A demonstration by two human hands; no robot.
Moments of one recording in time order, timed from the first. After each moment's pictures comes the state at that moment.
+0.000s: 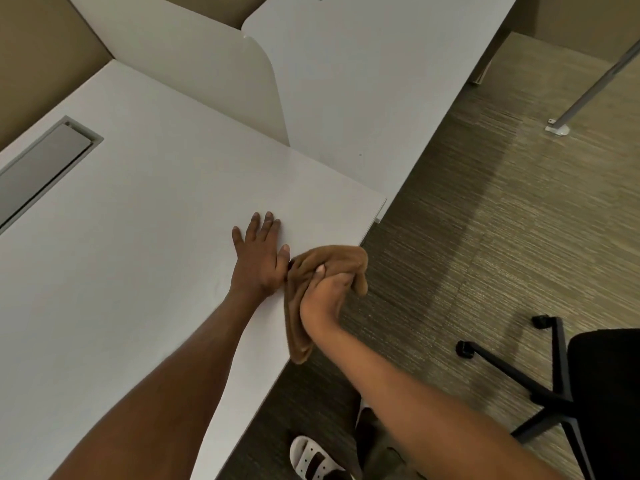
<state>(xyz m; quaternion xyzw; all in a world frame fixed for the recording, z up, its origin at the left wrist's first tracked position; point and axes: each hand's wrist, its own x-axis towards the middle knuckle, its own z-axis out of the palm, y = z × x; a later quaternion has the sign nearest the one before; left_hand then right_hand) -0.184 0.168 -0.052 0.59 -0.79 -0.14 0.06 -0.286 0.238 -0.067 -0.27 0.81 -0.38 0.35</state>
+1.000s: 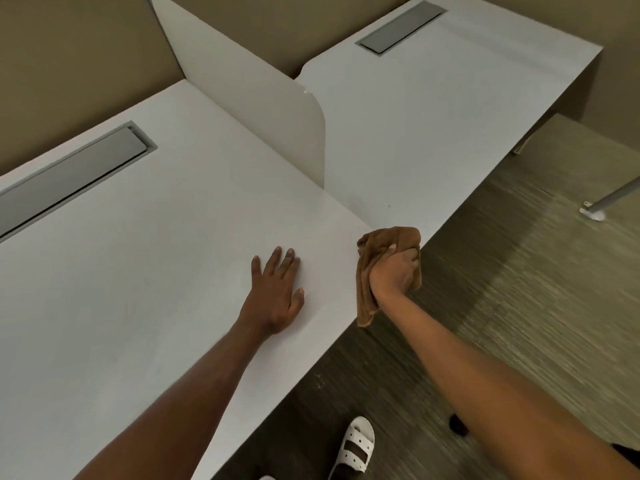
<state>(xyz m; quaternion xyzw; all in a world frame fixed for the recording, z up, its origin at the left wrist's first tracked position) -0.182 0.168 -0.054 0.60 -0.79 -0.13 0.04 -0.406 0.100 -0.070 -0.31 0.86 -0.33 0.23</state>
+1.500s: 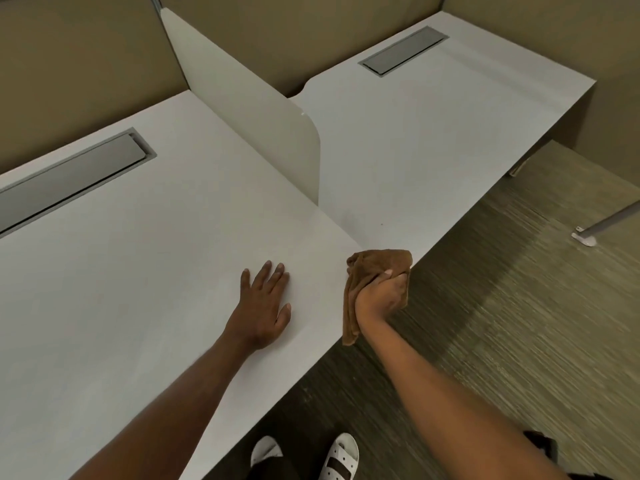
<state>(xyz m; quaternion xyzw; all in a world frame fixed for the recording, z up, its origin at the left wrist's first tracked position) -0.183 0.166 -0.055 0.60 -0.79 -0.13 0.04 -0.399 0.111 -0.065 -0.29 0.82 -0.46 0.18</state>
